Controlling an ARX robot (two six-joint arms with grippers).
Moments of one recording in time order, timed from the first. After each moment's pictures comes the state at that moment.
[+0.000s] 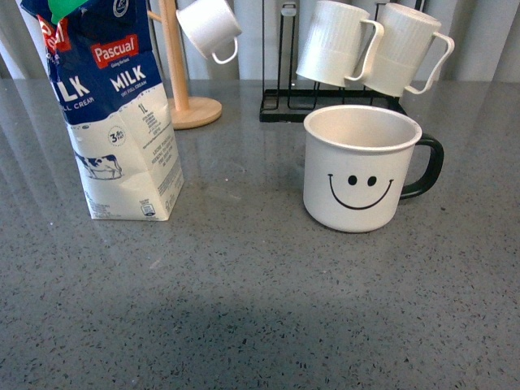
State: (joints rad) left arm -0.16 0.31 0.18 0.01 -0.03 -0.05; right arm 0.00 0.00 0.01 0.00 0.00 0.01
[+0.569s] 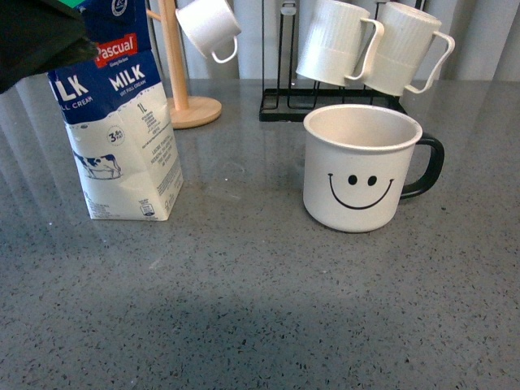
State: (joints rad) left arm -0.23 1.05 0.52 0.38 0.07 -0.13; right arm 0.00 0.00 0.01 0.00 0.00 0.01
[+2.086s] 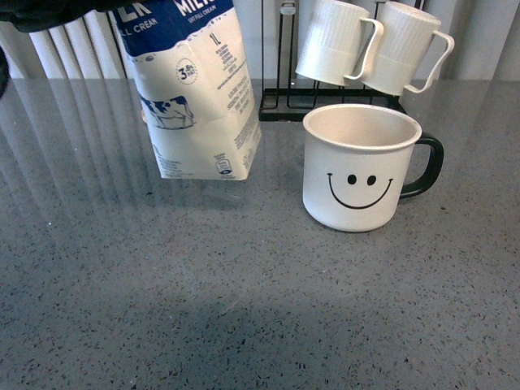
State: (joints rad) left arm -0.50 1.29 0.72 0.50 -0.27 -0.24; right arm 0.00 0.00 0.01 0.00 0.00 0.01
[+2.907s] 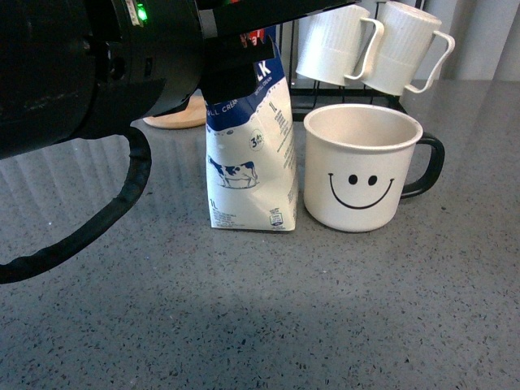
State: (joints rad) left arm -0.64 1.45 0.73 0.57 -0.41 -0.31; right arm 0.00 0.00 0.01 0.00 0.00 0.01
